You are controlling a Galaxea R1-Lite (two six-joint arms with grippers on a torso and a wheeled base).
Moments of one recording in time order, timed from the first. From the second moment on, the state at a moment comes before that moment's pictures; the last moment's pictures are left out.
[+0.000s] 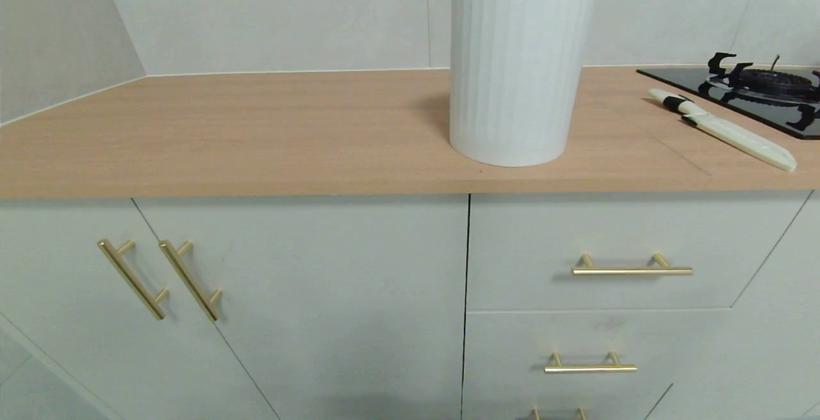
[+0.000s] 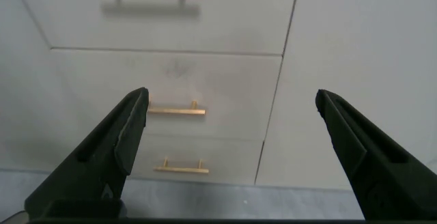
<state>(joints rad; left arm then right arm) 0.00 0.00 0.00 0.00 0.03 0.00 0.00 0.00 0.00 0.00 0.05 -0.02</state>
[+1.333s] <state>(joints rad) 0.00 0.00 0.00 0.00 0.03 0.00 0.00 0.00 0.00 0.00 0.04 -0.02</state>
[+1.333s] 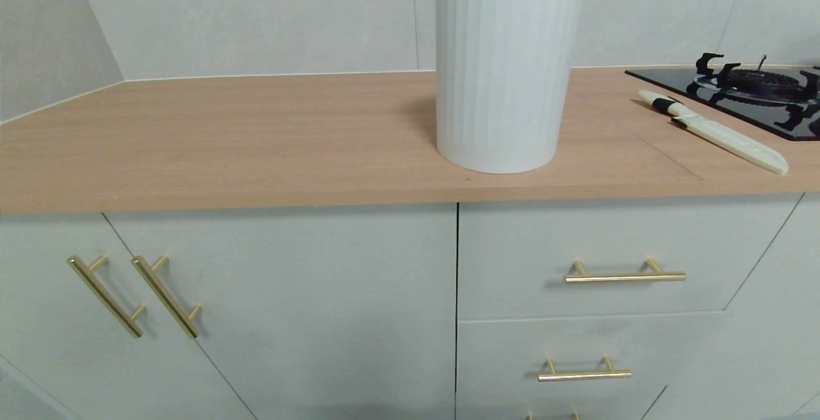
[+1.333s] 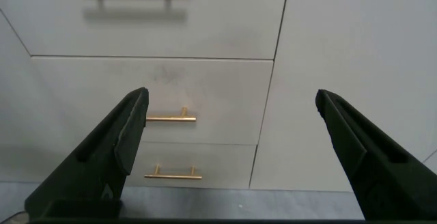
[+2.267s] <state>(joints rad) 0.00 0.00 0.00 0.00 0.03 0.00 0.00 0.00 0.00 0.00 0.04 -0.02</state>
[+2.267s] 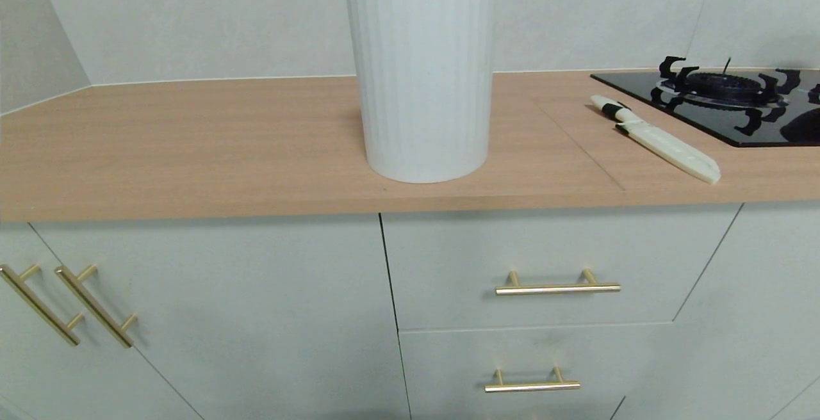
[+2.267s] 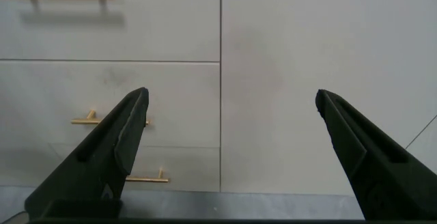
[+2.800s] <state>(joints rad) 0.00 0.00 0.00 0.00 0.03 0.00 0.00 0.00 0.00 0.00 0.04 -0.02</state>
